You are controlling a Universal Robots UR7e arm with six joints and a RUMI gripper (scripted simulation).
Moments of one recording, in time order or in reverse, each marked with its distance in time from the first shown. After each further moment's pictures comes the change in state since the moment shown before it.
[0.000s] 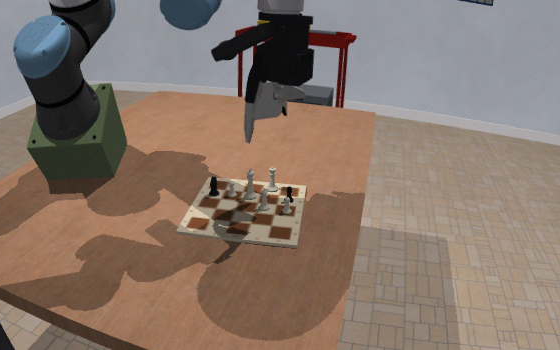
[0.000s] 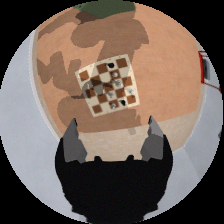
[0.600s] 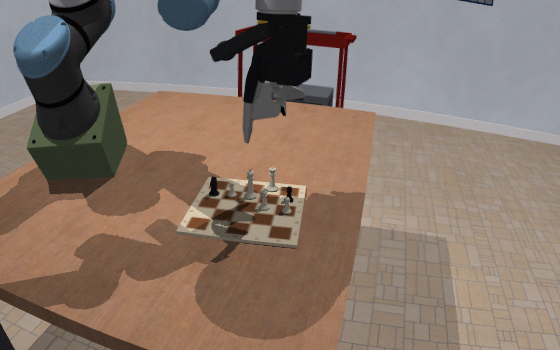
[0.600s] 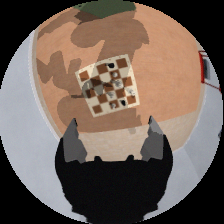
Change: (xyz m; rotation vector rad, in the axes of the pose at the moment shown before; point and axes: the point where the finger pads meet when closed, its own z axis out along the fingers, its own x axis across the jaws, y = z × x) arm 0.000 -0.002 0.000 -0.006 0.001 0.002
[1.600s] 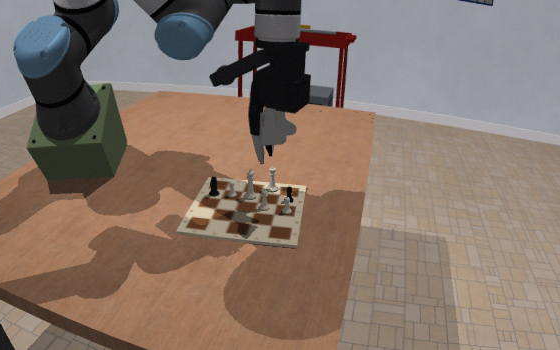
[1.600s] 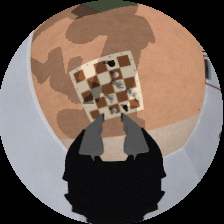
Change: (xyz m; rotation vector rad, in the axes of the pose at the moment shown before) arm 0.000 0.000 0.045 -0.001 0.001 0.000
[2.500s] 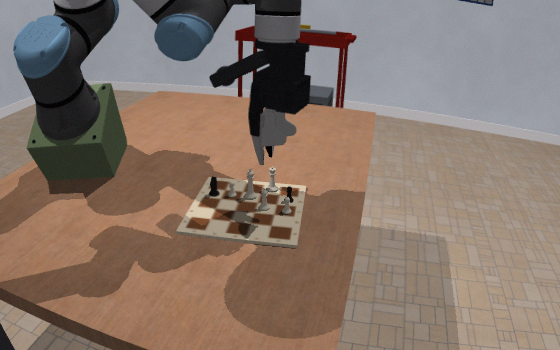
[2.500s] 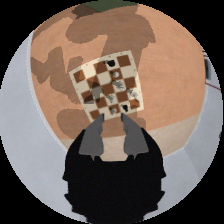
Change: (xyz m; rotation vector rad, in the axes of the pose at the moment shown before) arm 0.000 0.000 0.002 0.000 0.000 0.000
